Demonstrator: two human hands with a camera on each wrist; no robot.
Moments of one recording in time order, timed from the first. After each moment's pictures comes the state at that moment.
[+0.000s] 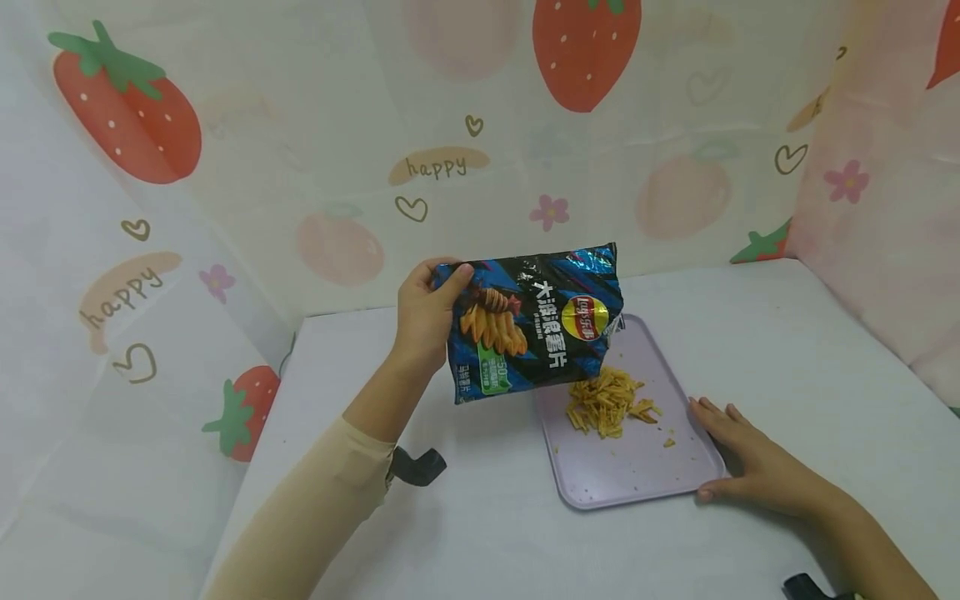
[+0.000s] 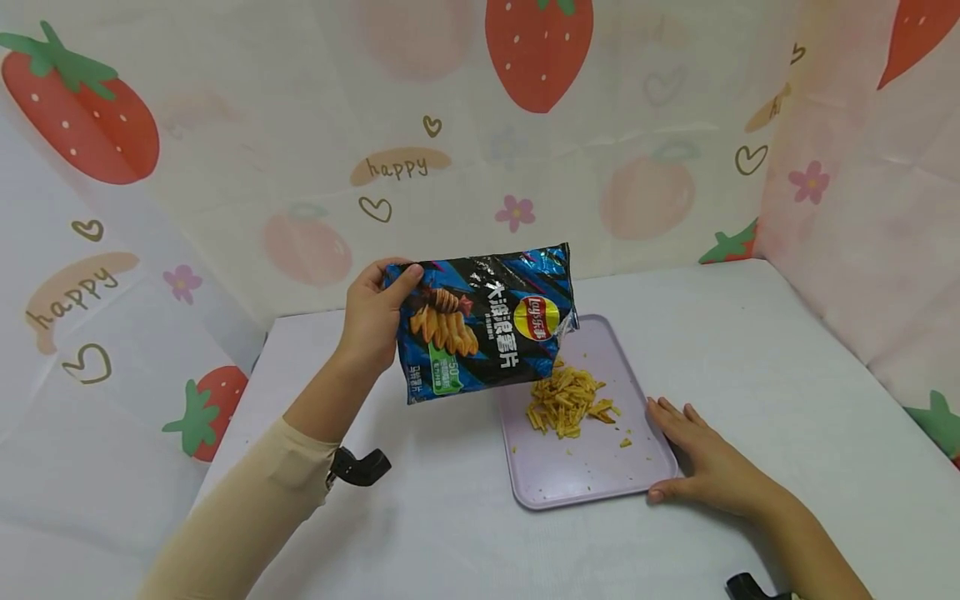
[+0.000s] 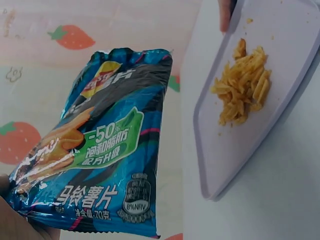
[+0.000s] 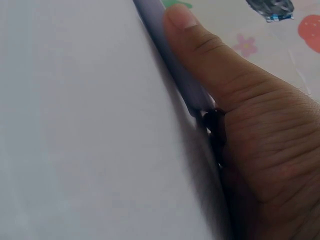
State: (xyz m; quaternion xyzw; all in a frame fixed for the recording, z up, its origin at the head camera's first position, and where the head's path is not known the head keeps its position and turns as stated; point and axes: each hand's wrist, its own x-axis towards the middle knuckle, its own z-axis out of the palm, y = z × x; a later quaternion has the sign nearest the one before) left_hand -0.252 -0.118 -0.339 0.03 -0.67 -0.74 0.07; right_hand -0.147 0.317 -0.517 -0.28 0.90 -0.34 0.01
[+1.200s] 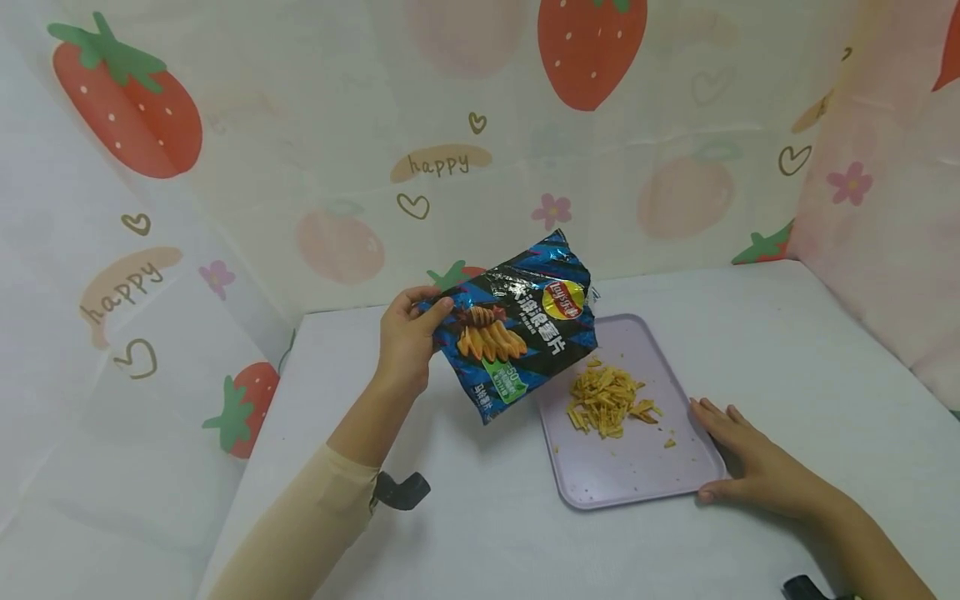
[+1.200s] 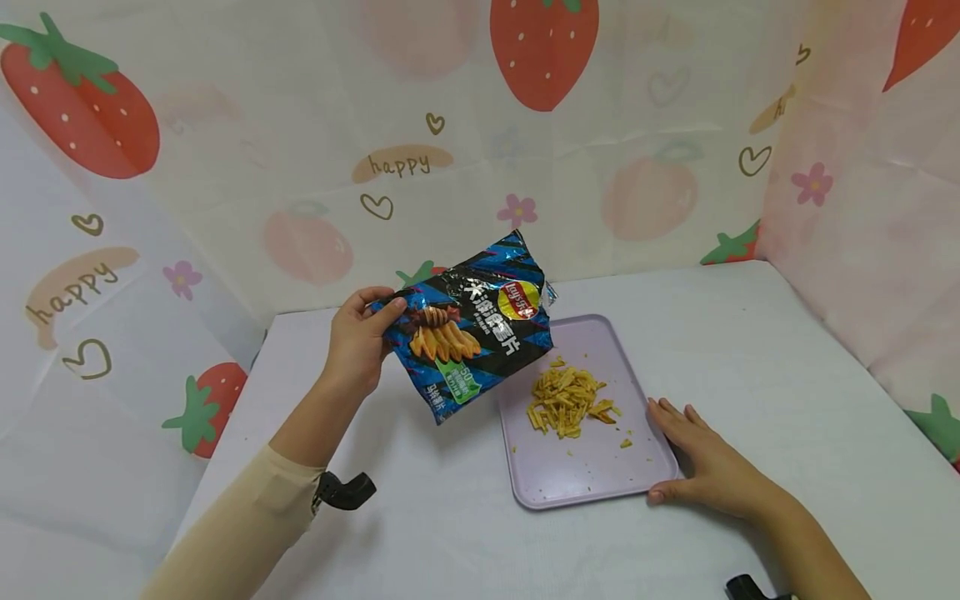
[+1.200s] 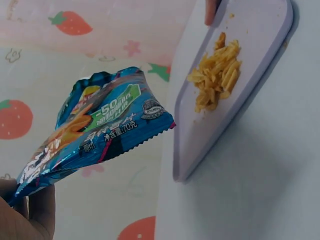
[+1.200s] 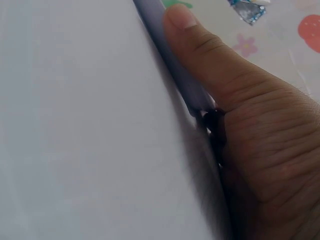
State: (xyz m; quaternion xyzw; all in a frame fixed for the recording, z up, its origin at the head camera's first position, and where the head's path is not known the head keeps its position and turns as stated) left_hand -0.236 -0.146 -0.366 0.09 -0.65 -0.75 0.04; right_hand -0.145 0.317 -0.515 -0.27 0.90 -0.34 0.02
